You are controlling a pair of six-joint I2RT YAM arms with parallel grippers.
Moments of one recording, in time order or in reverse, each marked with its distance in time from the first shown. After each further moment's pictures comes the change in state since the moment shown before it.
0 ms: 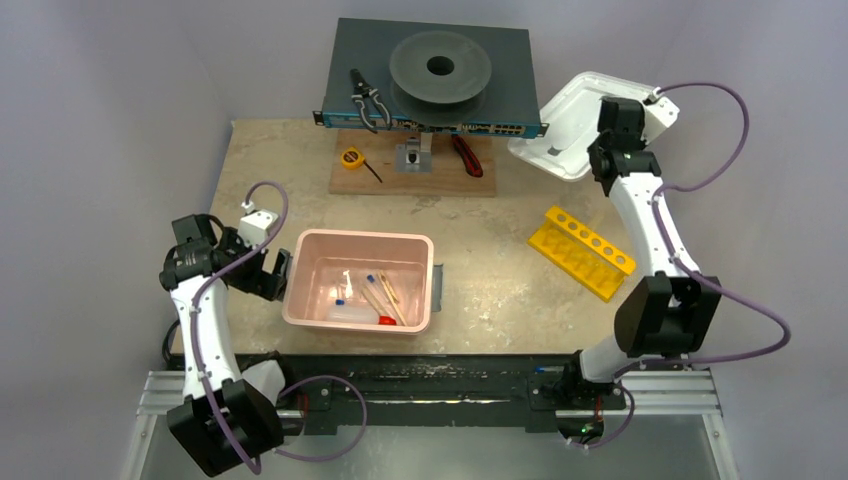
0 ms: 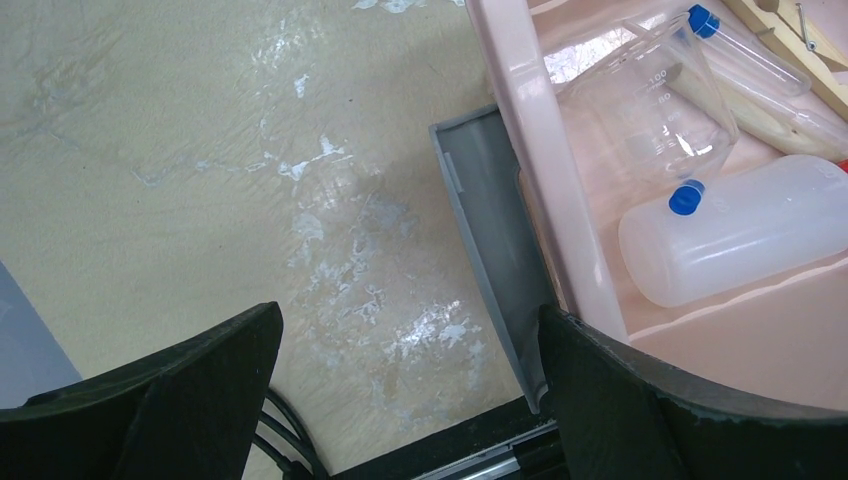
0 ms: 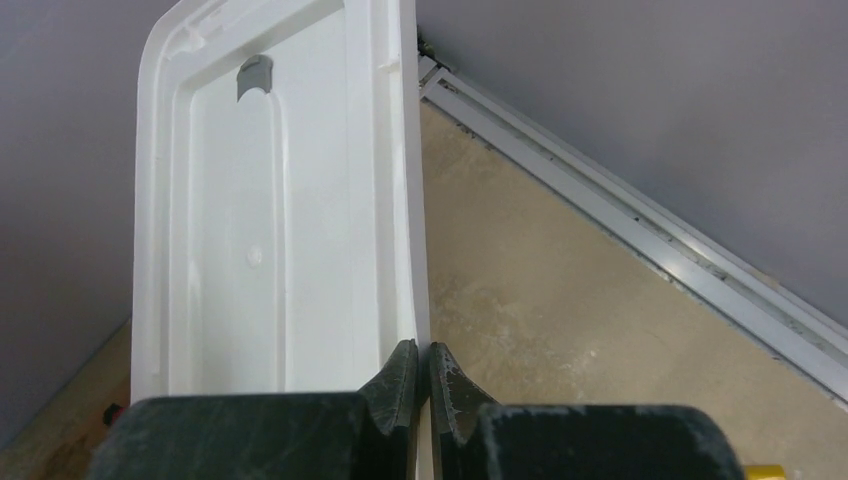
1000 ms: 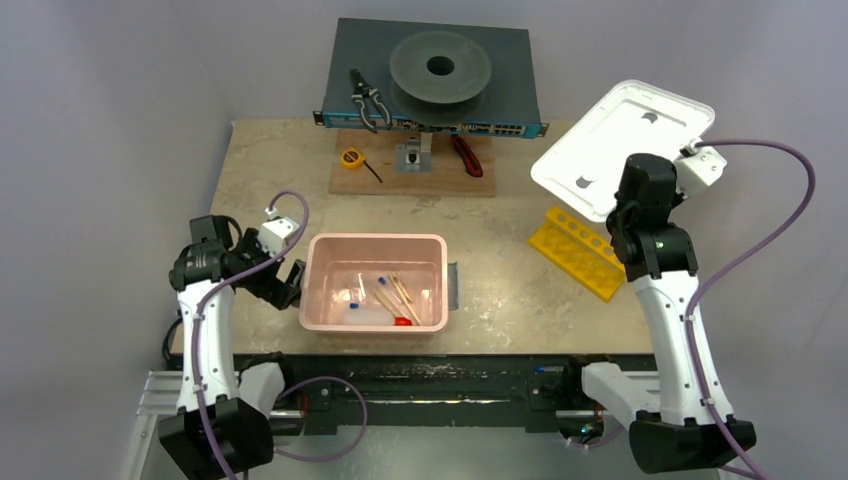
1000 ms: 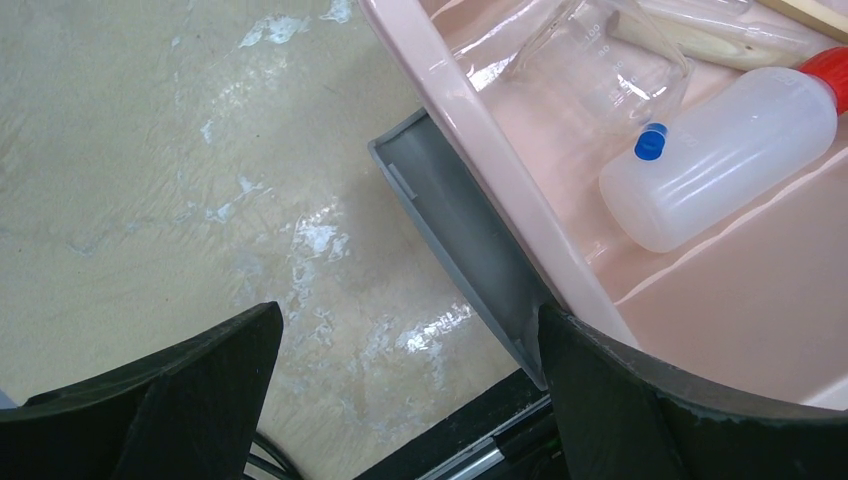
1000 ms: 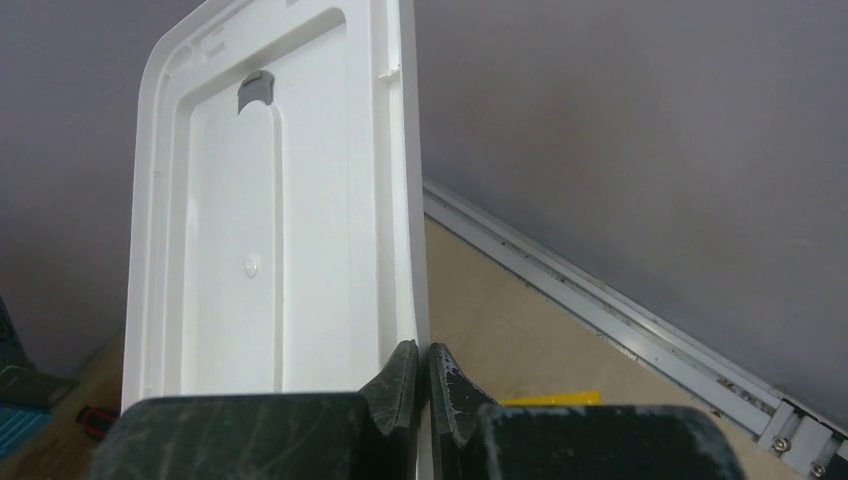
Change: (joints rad) left arm -0.113 -0.045 0.000 -0.084 0.040 0.070; right arm 0.094 -0.589 -0.269 -0.133 0.245 -0.085
